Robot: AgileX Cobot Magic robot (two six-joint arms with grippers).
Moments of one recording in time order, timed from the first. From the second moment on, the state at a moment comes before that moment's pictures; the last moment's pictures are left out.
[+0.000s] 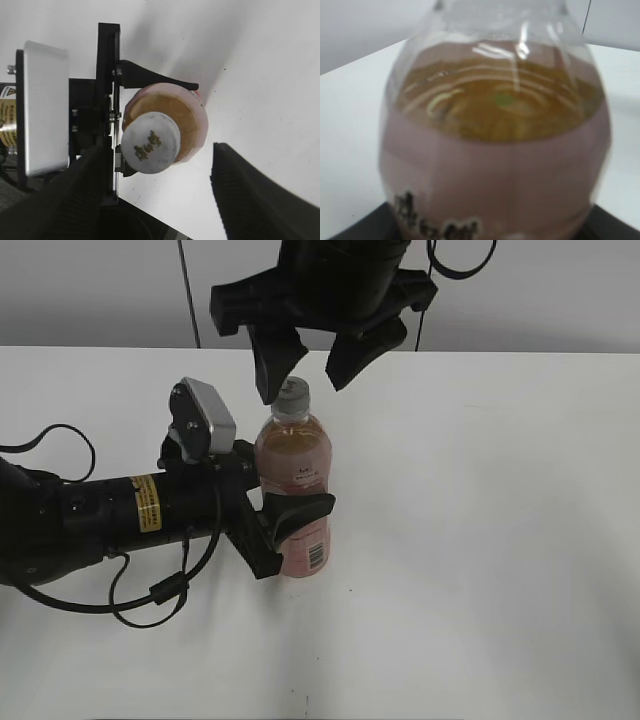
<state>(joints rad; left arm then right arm) -0.43 2.01 -0.70 0.81 -1.07 -0.25 0.75 1.90 -1.82 0.09 1.22 0.17</state>
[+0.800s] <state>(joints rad) -0.43 2.01 -0.70 0.80 -1.07 -0.25 0.75 1.93 -1.82 0.09 1.22 0.04</state>
